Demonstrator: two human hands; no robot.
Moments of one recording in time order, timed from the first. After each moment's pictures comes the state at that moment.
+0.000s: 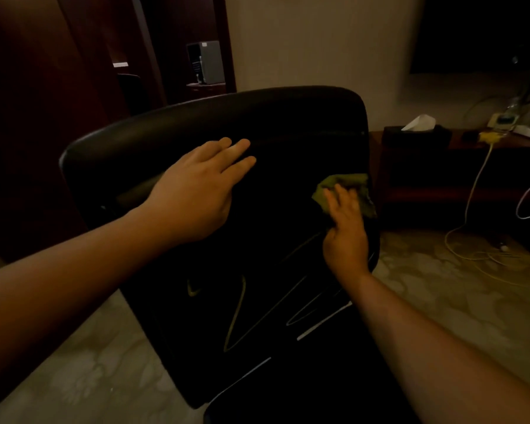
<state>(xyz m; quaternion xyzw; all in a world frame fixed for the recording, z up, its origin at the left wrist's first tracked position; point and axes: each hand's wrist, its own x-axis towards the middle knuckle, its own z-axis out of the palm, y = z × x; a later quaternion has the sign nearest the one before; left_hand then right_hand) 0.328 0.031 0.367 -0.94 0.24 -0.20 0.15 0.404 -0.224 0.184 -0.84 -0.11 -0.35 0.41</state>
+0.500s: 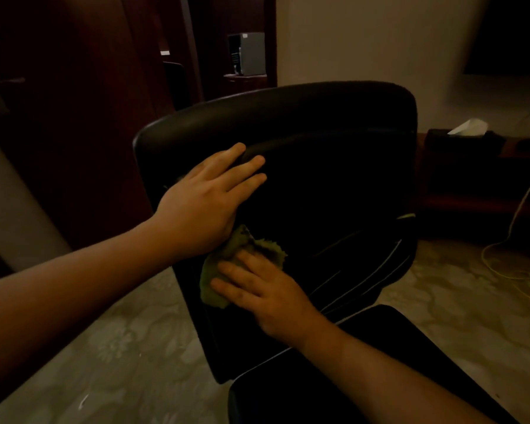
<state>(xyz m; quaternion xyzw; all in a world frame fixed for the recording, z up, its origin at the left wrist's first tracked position) 0.281 0.096 0.332 -0.92 0.27 -0.27 0.14 0.295 -0.080 0.164 -0.72 -0.58 -0.32 0.20</state>
